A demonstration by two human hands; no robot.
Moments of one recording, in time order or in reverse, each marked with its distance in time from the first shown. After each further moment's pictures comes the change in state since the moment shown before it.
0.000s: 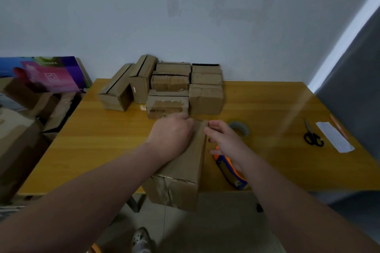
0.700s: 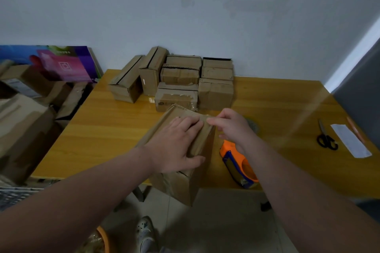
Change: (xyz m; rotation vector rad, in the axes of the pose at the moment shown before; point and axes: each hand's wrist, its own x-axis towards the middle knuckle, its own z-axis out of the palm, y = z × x) left_hand -0.030 -0.007 0.002 -0.108 -0.342 0.074; right_hand 0.024 -0.015 0.001 -0.207 0.091 -0.063
